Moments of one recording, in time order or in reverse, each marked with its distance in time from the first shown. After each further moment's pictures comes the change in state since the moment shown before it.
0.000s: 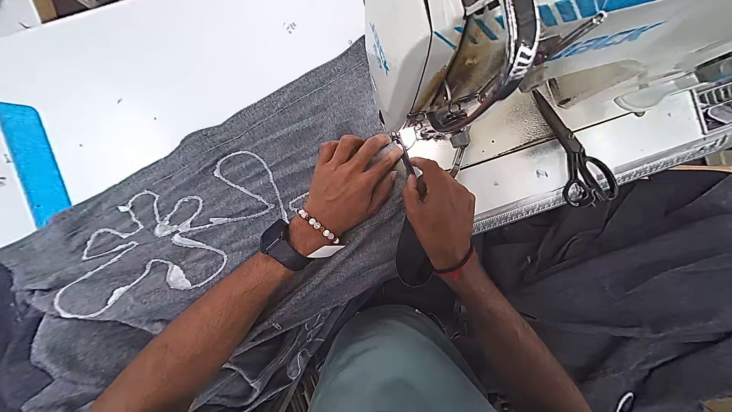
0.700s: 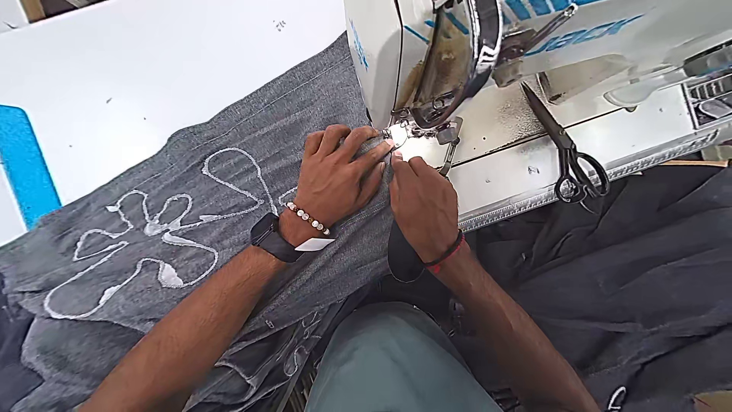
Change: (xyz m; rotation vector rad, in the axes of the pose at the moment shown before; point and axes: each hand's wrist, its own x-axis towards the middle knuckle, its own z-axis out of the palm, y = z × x) left_hand 0.004 -0.008 0.001 -0.023 0.058 0.015; right_hand 0.008 -0.005 0.001 -0.162 -0.114 -0.182
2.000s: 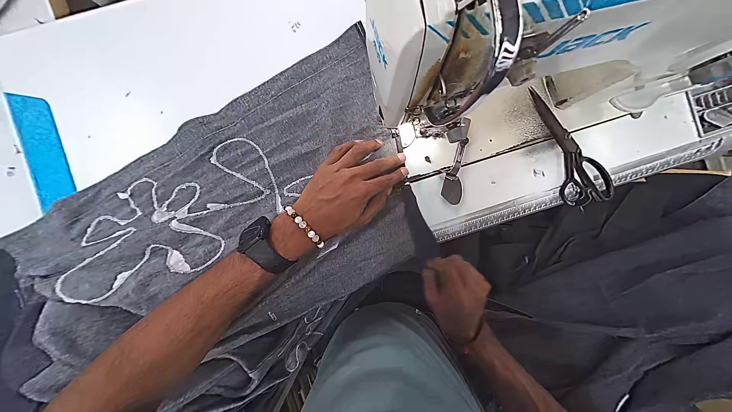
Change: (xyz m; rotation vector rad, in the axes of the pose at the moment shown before) left_hand -0.013 0.001 -0.014 -0.158 -0.131 0.231; right_hand -0.156 0.036 0.014 0.148 0.276 -0.012
